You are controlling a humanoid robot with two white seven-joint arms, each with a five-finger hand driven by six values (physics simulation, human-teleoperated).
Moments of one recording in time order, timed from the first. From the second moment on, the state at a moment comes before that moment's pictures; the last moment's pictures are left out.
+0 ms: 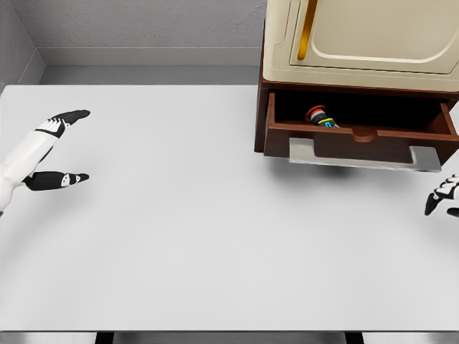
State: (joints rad) left arm -0.05 0.55 0.07 -1.48 -0.27 -0.61 -0.25; right arm 0.21 -1.54 0.25 -1.67 0.09 -0.61 0.07
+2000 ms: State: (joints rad) left arm -0.04 0.55 0.07 -1.48 -0.27 -0.61 -0.25; right arm 0.25 -1.62 0.30 -1.76 0.00 -0.61 0.04
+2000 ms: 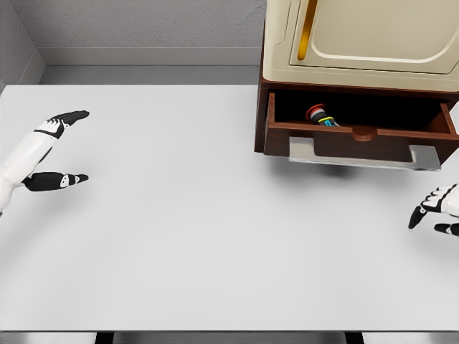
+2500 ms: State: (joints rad) left arm -0.04 0.55 0.07 -1.48 -0.27 -0.61 -0.25; right arm 0.17 -1.44 0.29 -1.76 0.00 -0.61 0.04
